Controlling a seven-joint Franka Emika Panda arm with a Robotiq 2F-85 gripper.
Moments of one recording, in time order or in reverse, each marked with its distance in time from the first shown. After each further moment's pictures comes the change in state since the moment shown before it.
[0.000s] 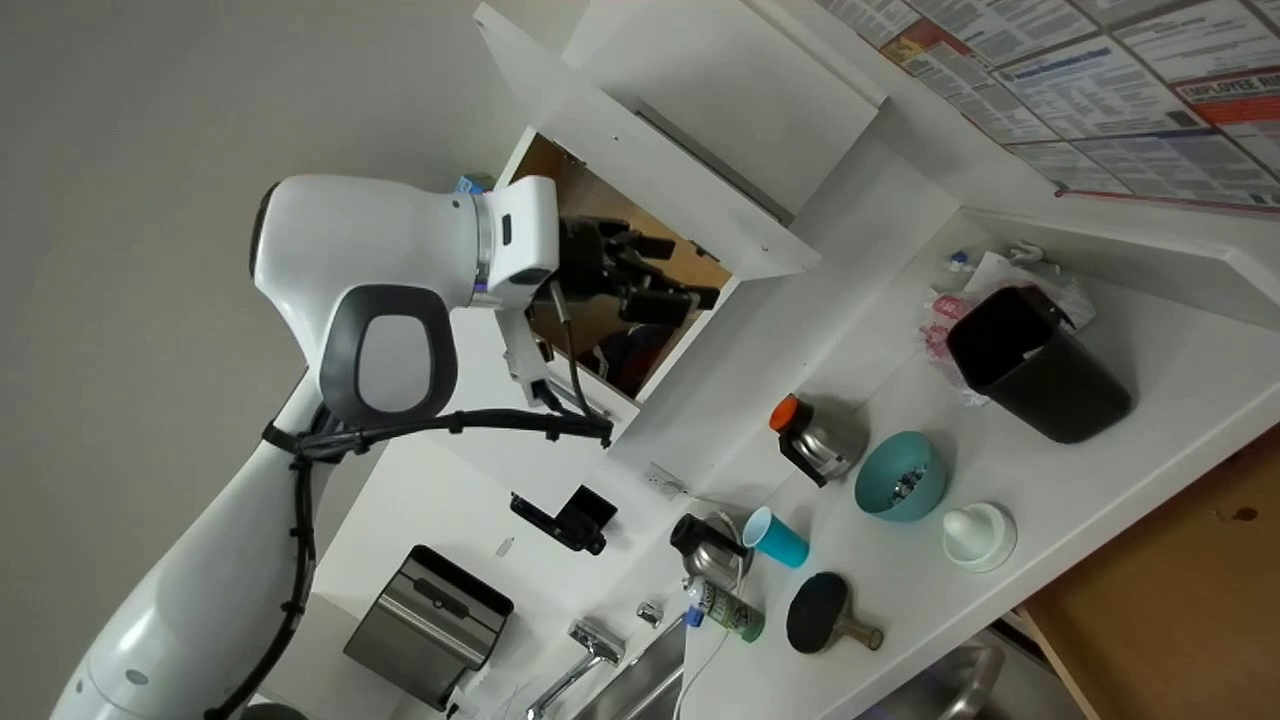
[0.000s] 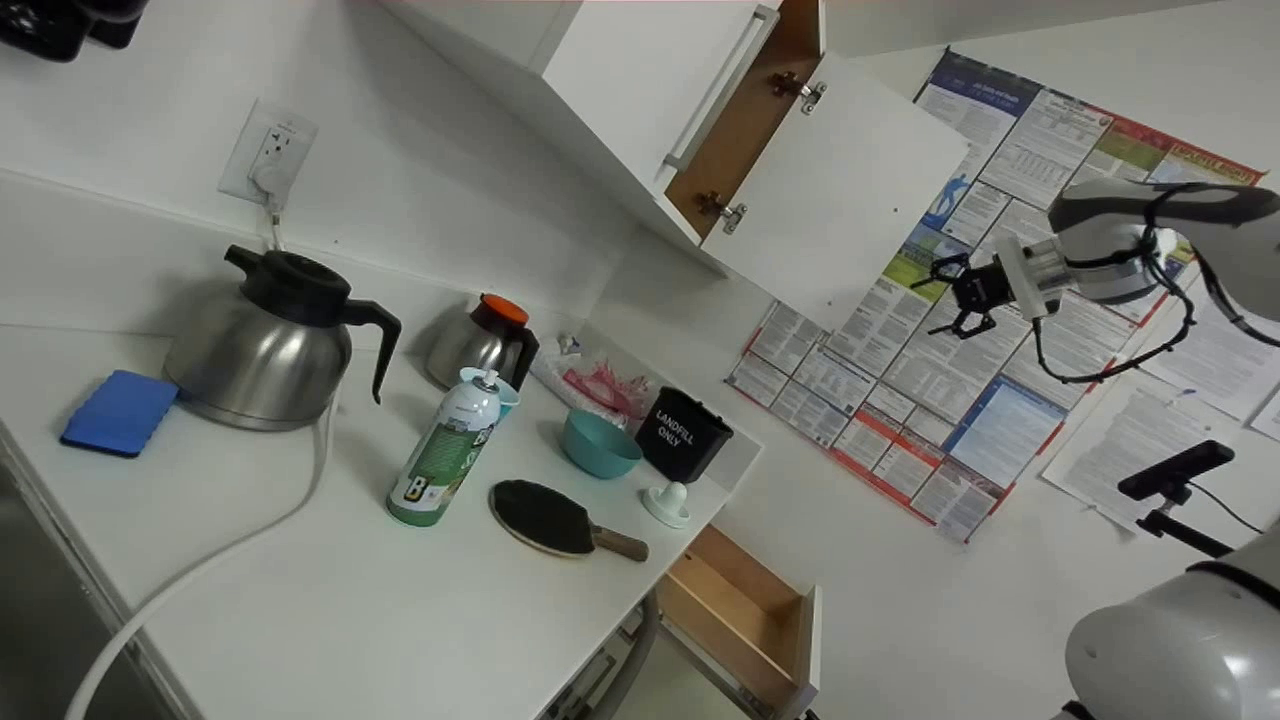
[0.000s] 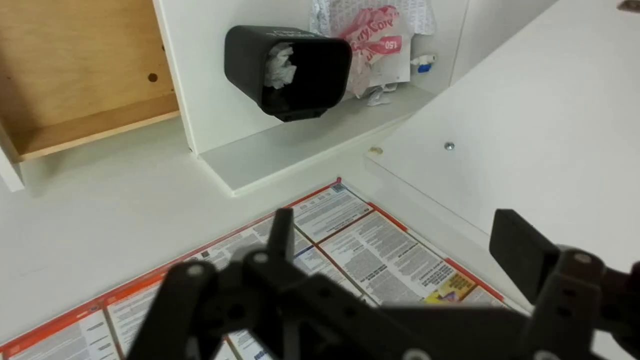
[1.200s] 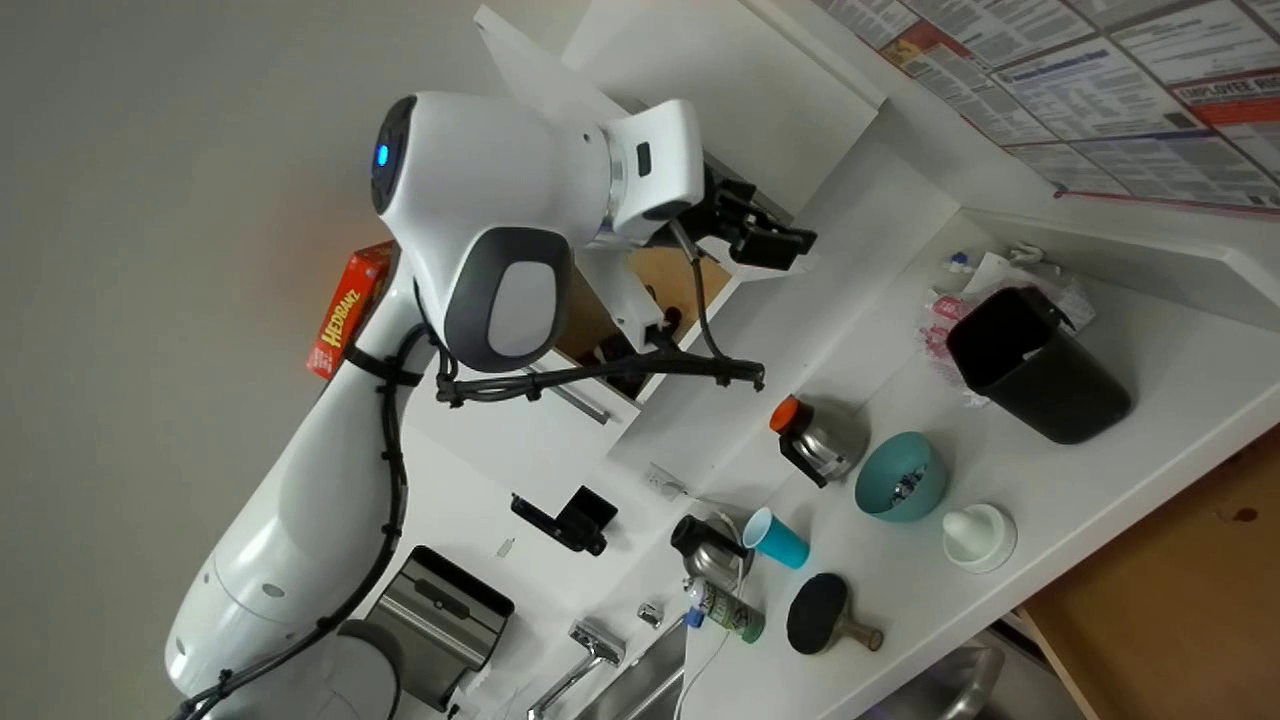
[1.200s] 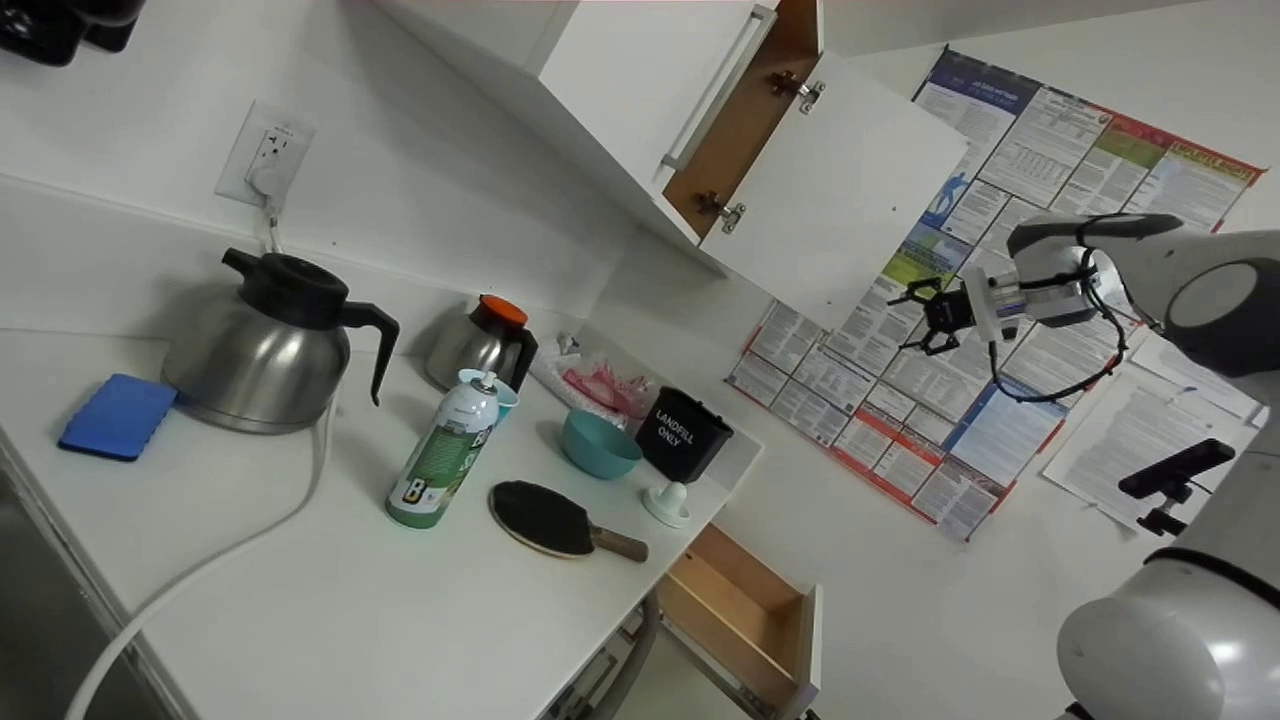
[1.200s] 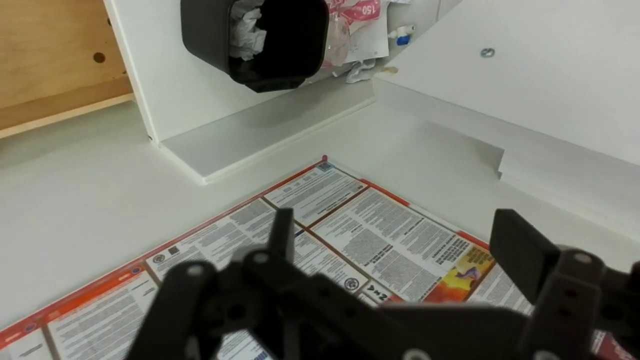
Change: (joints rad) arm -0.072 0.274 -0.054 0.184 0.287 -0.008 -0.174
